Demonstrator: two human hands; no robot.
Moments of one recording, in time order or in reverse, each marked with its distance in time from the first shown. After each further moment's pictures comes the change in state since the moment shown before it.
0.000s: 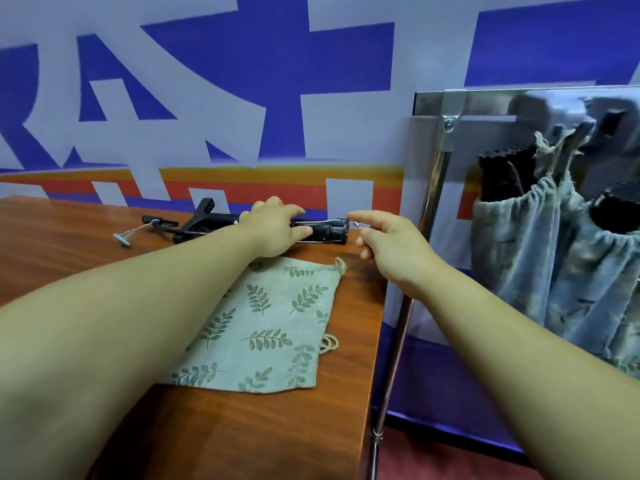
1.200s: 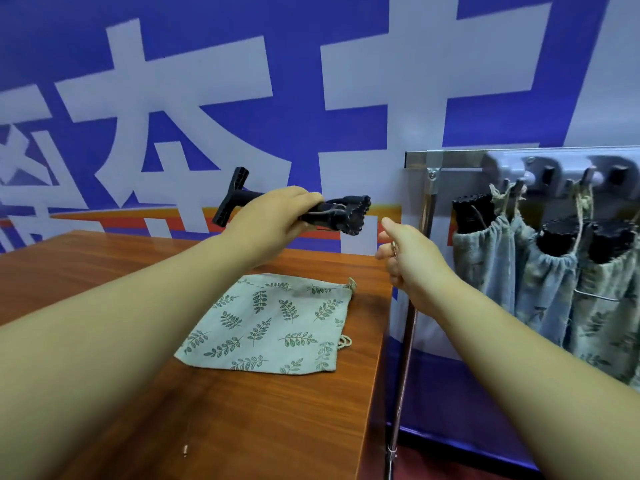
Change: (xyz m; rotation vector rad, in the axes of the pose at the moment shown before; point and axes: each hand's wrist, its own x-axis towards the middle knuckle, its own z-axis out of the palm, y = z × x) left_hand -0.109 0.018 -0.114 0.075 0.427 0.542; right_hand -0.055 -0.067 -0.022 0.325 0.081 0.149
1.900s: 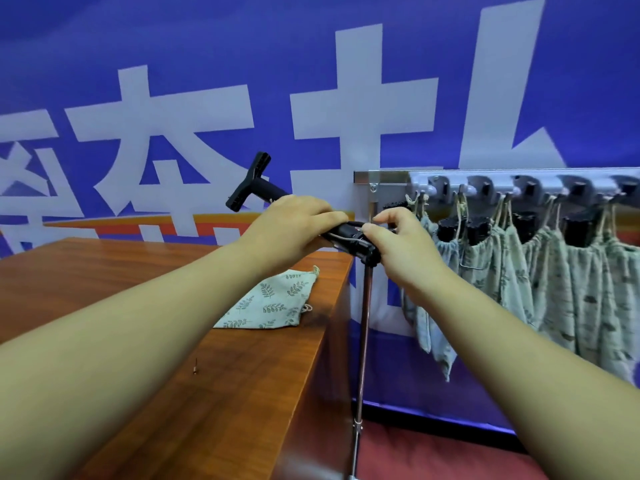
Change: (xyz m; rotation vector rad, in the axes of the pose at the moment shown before) left_hand -0.031 0.137 -0.069 0.157 0.130 0.294; right_hand -0.148 -0.066 -0.057 -0.192 0.117 -0.327
